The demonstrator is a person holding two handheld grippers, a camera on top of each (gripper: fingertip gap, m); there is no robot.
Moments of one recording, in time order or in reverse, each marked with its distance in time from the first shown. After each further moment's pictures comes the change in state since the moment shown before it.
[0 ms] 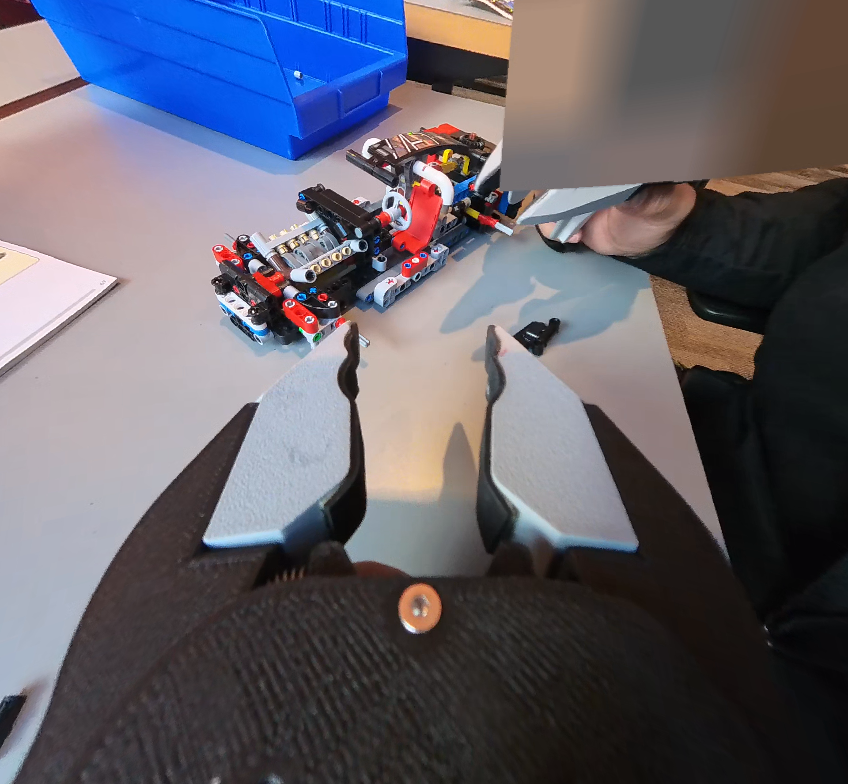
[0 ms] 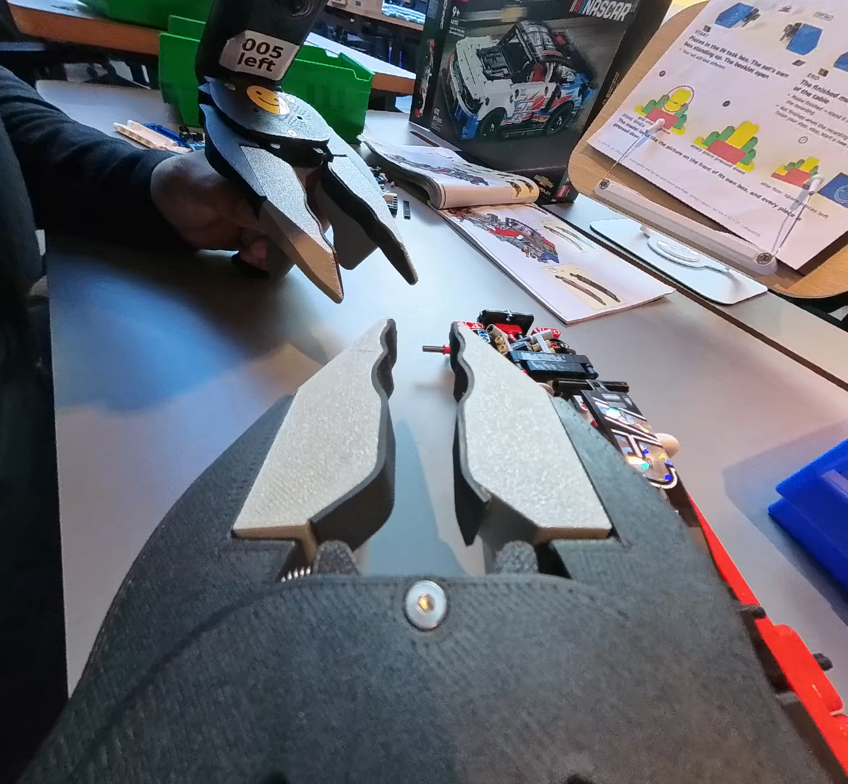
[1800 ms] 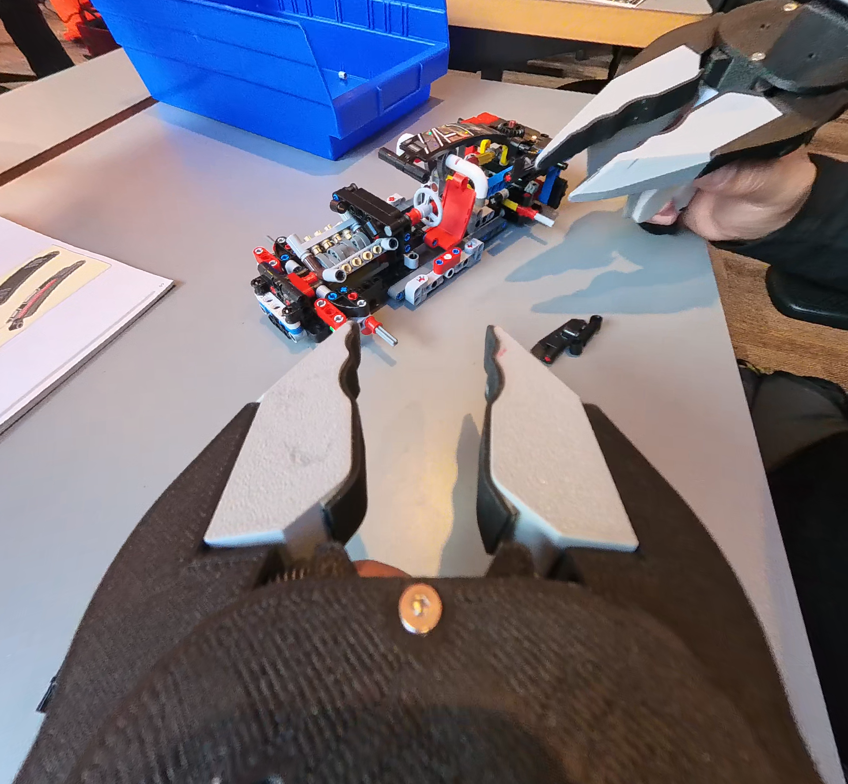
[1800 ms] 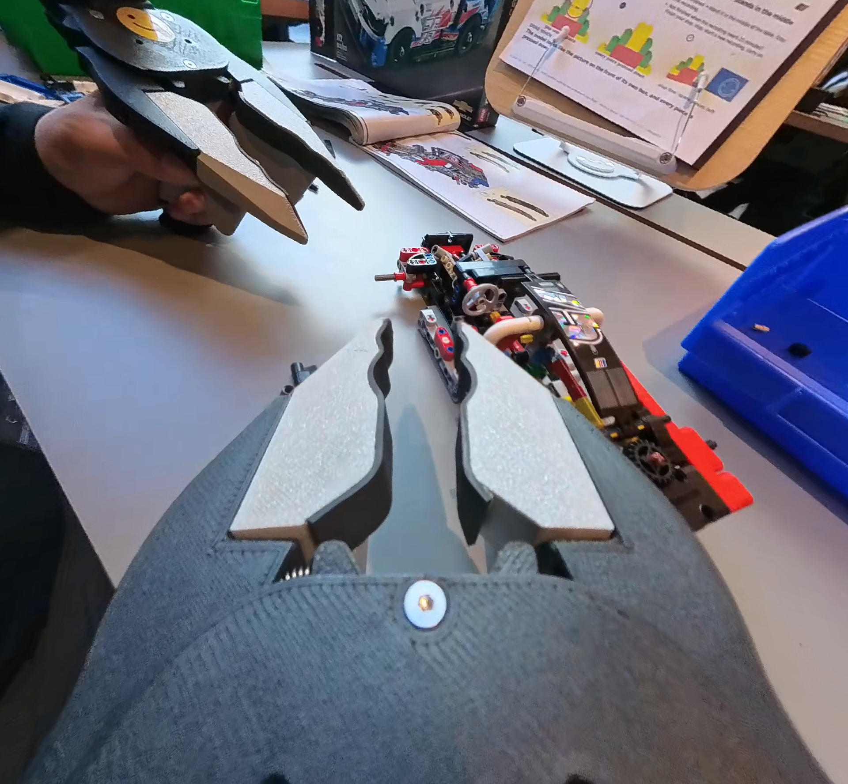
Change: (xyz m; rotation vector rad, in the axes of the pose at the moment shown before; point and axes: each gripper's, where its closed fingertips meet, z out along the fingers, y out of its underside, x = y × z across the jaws) left arm -0.010 0.001 0.002 -0.018 -0.120 0.065; right arm 0.015 0.026 -0.039 -0.122 0.207 0.073
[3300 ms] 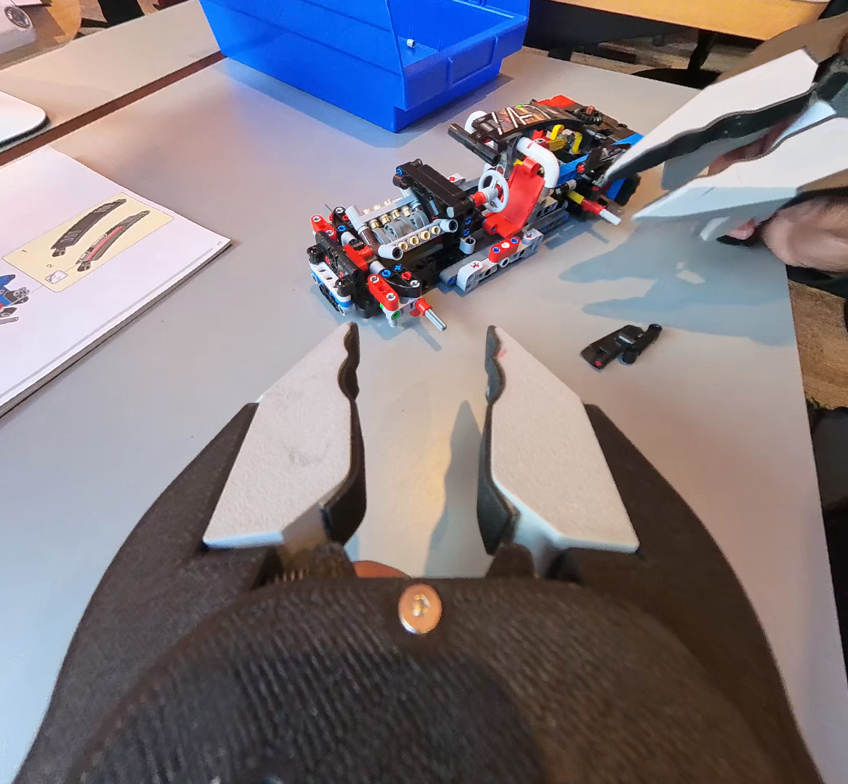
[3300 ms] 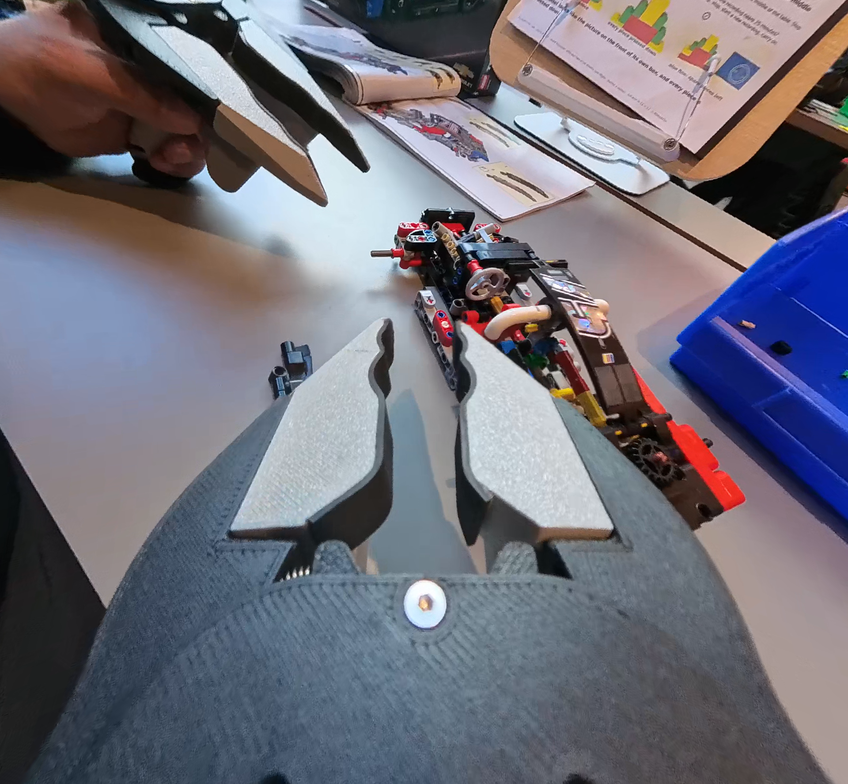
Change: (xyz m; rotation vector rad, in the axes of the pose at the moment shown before) left arm -0.025 0.008 -0.002 -0.044 -0.120 -0.070; right arm -0.003 0.010 0.005 -0.064 0.021 -0.063
